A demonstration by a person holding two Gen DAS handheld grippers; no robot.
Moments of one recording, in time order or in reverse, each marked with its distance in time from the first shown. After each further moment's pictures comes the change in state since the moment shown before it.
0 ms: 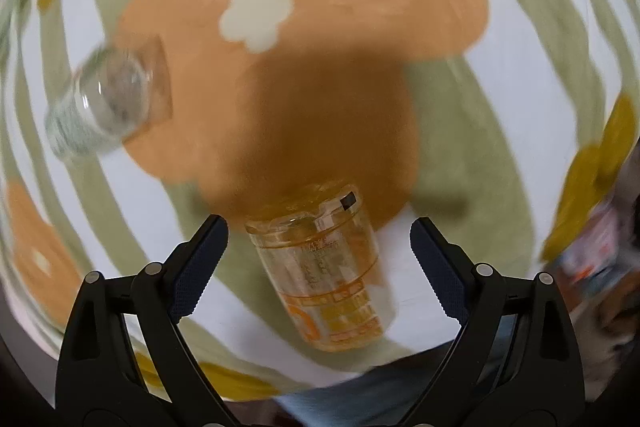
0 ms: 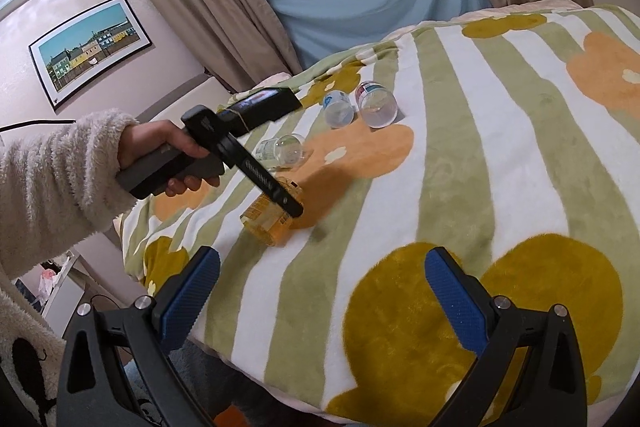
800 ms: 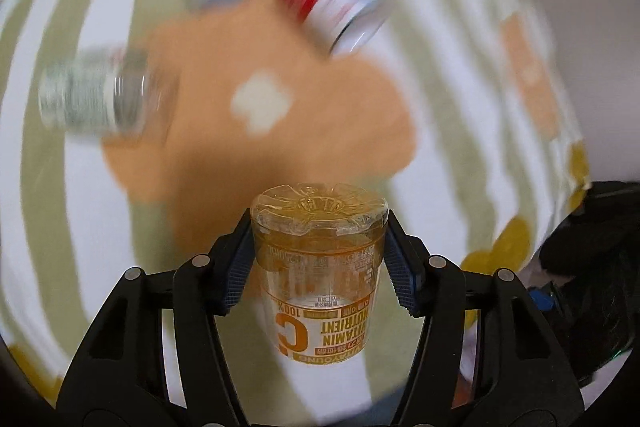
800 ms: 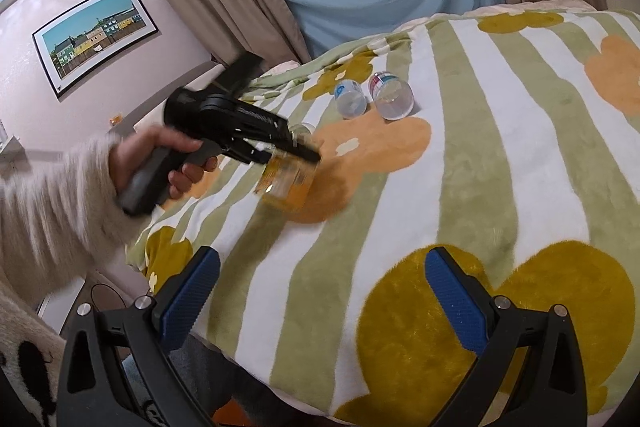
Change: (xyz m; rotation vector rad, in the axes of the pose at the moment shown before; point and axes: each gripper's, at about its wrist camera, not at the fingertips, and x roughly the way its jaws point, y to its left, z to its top) left arm -0.049 0.085 -0.046 -0.225 -0.540 -0.367; right arm 0.013 0.011 0.005 -0.029 0.035 0.018
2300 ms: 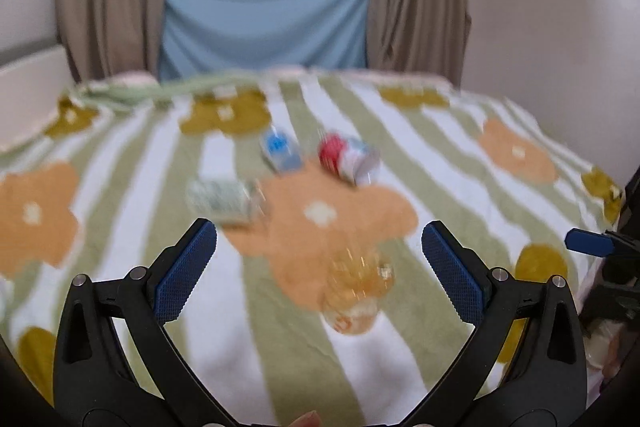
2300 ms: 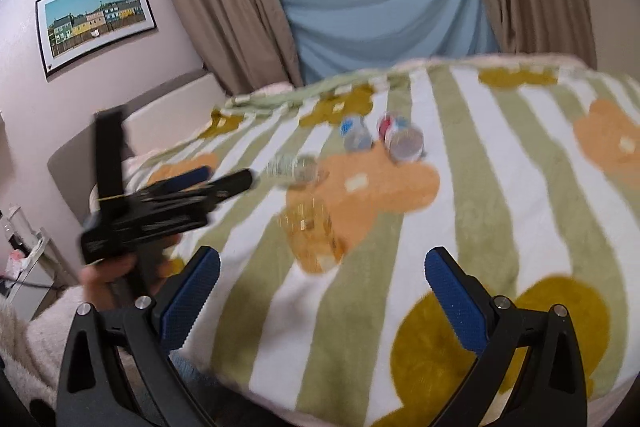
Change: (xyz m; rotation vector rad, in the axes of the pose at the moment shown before) left arm -0.136 -0.046 -0.160 0.175 -0.713 0.225; right arm -0.006 0.075 0.017 -0.112 -0.115 -0.155
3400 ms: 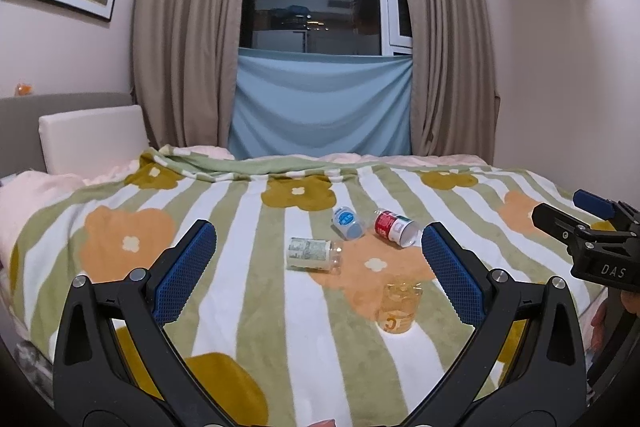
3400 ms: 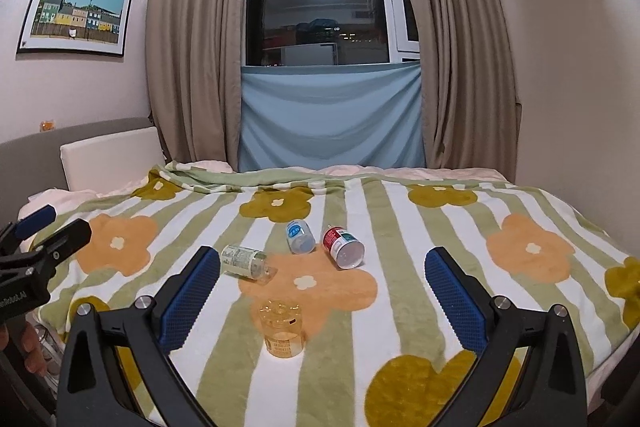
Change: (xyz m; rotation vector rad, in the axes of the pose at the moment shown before) left arm -0.163 0.027 -0.011 -0.033 -0.272 0.173; right arm -0.046 0.103 0.025 -0.149 -0.301 -0.373
